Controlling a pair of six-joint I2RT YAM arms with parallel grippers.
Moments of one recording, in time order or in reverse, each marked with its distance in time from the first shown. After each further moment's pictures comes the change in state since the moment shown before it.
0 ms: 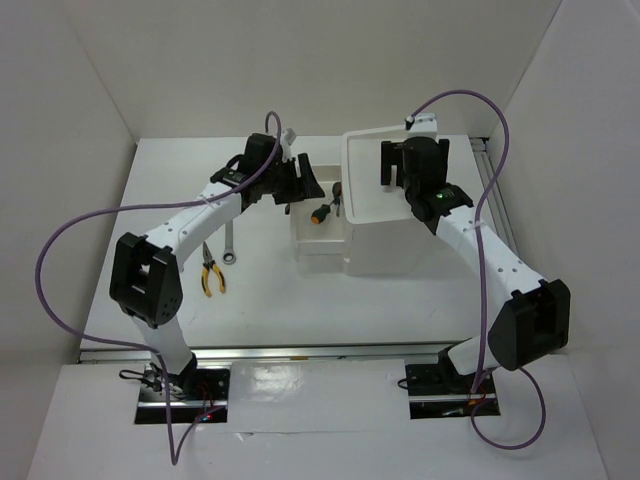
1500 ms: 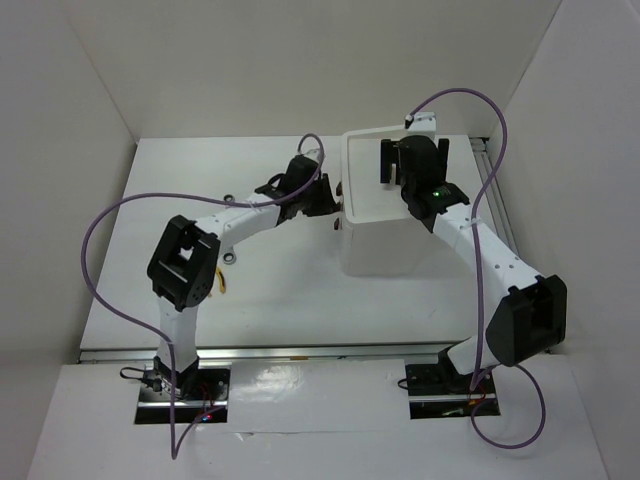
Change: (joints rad) left arm -0.140 0.222 0.003 0.220 -0.198 0.002; right arm 0.013 0.029 0.020 -0.005 0.066 0.012
